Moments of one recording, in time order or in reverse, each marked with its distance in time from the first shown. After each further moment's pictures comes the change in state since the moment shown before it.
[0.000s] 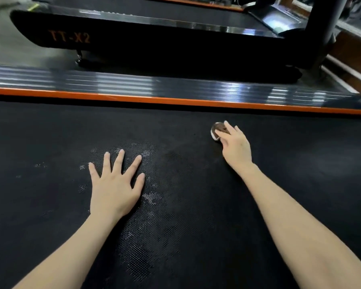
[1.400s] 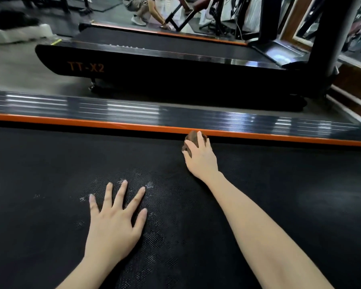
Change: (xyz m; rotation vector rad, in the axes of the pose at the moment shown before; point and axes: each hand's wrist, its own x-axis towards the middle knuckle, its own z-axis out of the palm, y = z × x) left_hand 0.002 -0.006 0.006 0.007 0.048 0.035; right_hand 0.072 -0.081 0.050 0.060 -0.158 -0.065
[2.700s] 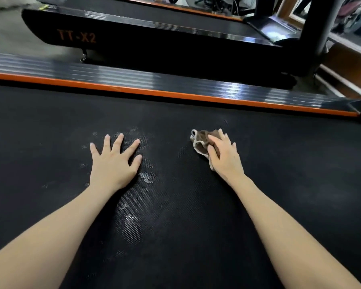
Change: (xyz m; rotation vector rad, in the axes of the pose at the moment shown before) left_hand 0.000 0.003 -0.005 0.005 -0.056 -0.027; right_hand -0.150 0.046 -0.049 0.221 0.039 0.108
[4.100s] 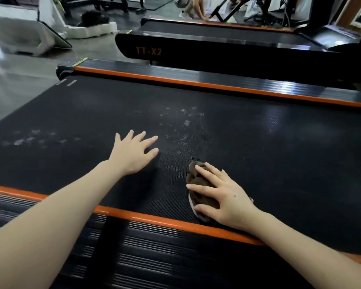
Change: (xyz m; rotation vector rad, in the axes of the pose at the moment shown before) left_hand -0.167 -0.086 -0.074 0.025 -0.136 -0.046; right_hand -0.226 -0.117 0.015 0.039 -0.310 -0.657
